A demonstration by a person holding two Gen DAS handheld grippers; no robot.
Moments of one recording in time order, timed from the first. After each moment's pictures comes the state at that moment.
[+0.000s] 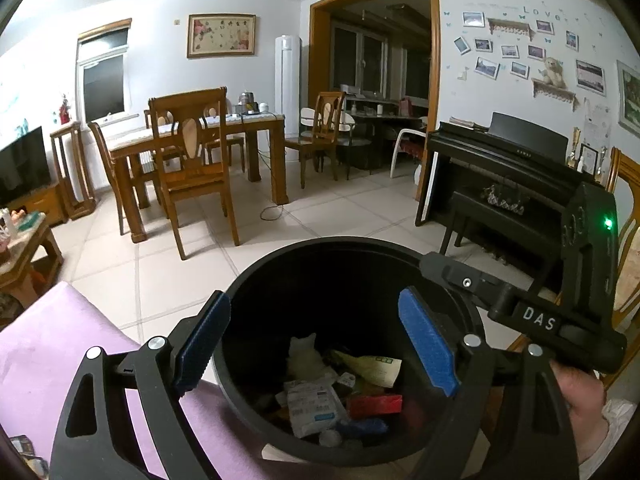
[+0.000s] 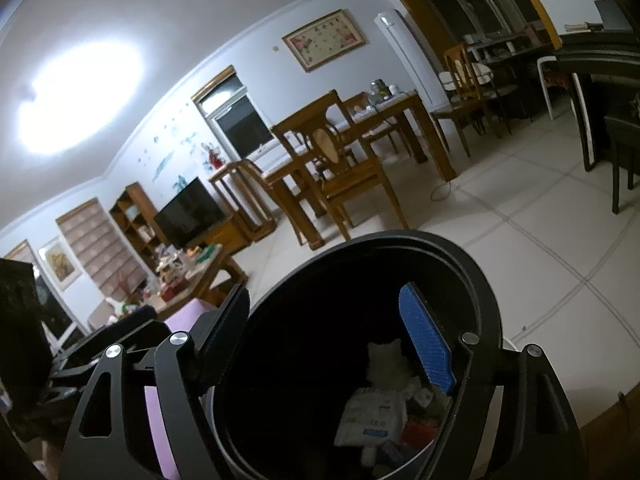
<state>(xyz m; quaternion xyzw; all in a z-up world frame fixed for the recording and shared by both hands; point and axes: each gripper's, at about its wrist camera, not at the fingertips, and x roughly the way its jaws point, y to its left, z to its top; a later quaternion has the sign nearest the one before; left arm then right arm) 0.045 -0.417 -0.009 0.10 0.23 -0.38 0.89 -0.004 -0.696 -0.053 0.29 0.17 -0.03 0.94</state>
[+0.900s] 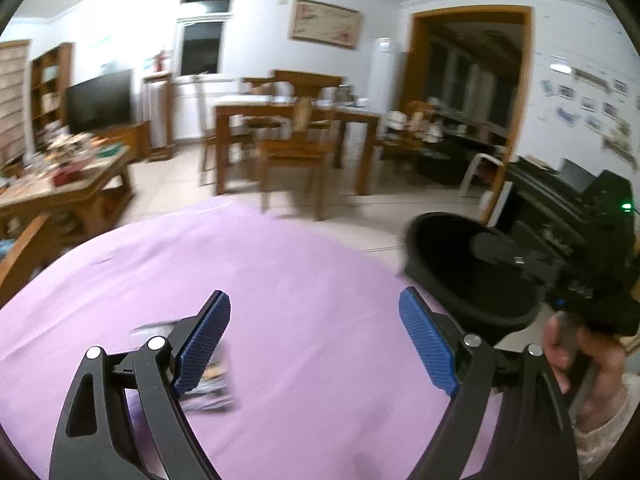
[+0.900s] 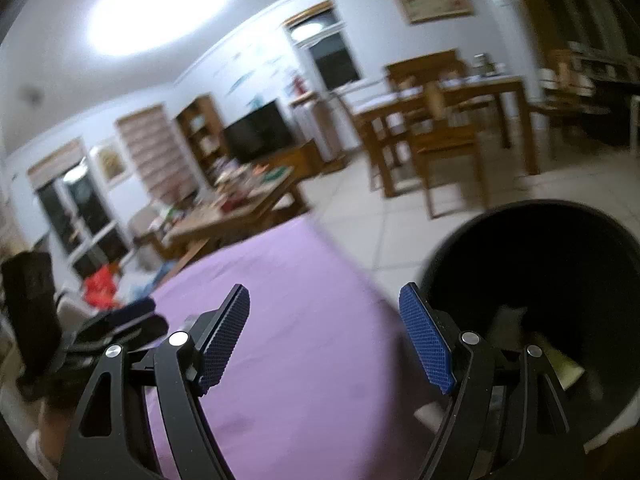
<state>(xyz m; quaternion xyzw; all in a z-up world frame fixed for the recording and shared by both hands) 0.047 -0.187 -0.011 0.02 0.29 -0.24 0.93 0.036 -0.487 -0.011 0.17 0.25 0.14 0.94</state>
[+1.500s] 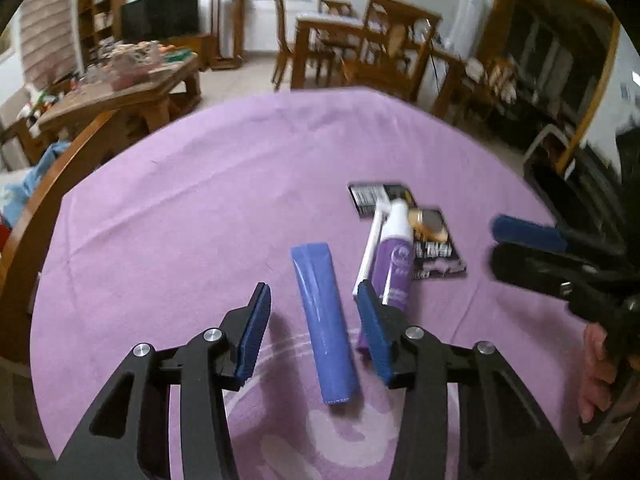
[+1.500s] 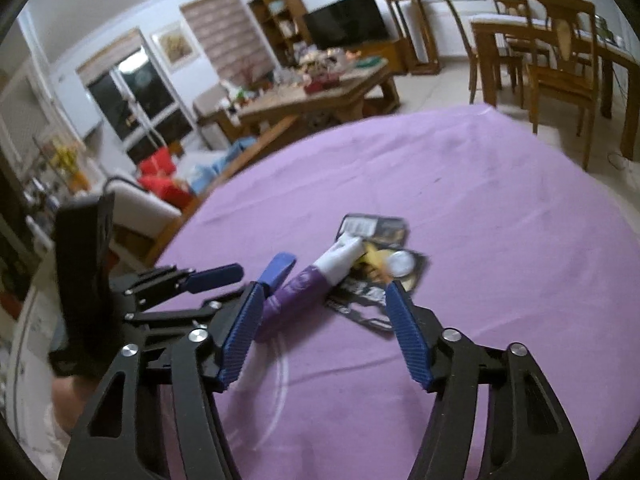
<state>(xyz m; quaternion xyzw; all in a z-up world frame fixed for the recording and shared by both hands) 0.078 -0.057 -0.068 0.02 0.45 -0.15 0.88 0.085 -0.249 -0.016 0.08 0.41 0.28 0.86</state>
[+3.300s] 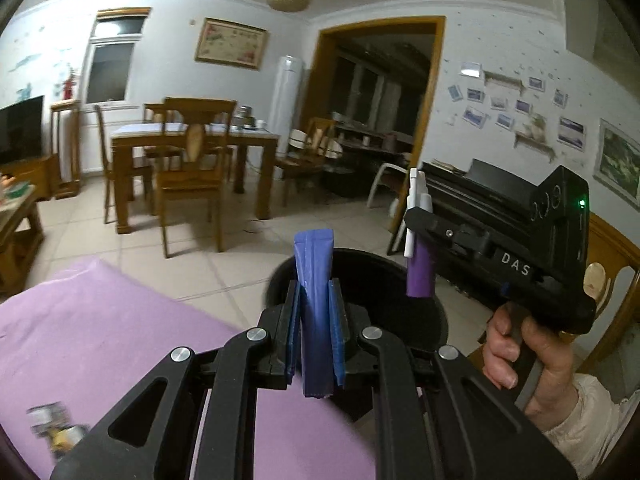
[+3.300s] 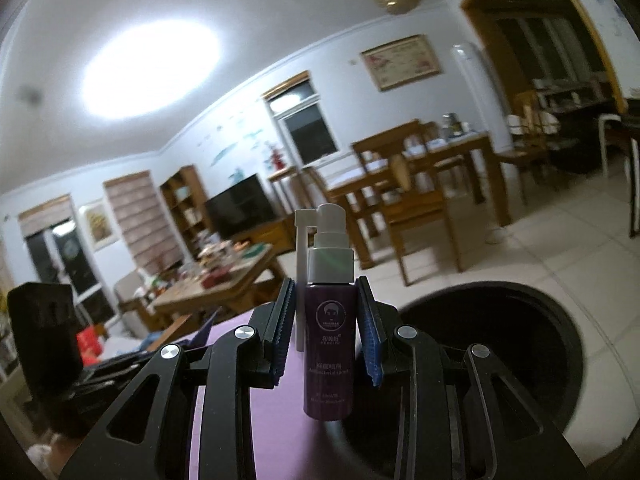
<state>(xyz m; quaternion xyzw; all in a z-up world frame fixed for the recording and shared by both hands) 0.059 -0.332 0.013 0.01 0.23 -0.43 0.87 -0.018 -0.655 0.036 0.21 0.12 0.05 0.97</state>
